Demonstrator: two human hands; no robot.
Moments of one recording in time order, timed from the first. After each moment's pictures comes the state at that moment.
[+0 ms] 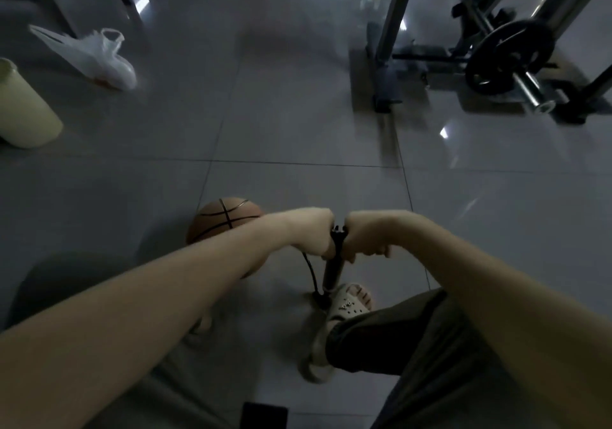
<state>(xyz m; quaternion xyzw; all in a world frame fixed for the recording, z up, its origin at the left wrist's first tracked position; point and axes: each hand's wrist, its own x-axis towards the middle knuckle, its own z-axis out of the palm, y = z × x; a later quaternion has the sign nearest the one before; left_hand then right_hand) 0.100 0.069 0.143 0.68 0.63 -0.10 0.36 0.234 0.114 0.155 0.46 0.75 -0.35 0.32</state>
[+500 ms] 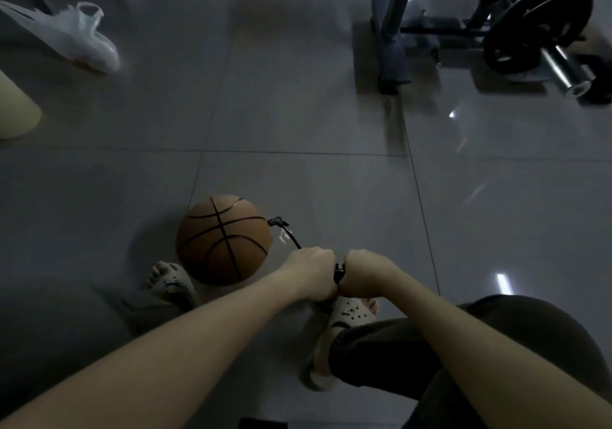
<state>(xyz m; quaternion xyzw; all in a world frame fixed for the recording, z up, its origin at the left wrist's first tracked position) 0.115 0.066 0.040 0.70 0.63 -0.10 0.31 0.244 0.108 0.037 0.49 0.76 -0.32 0.28</state>
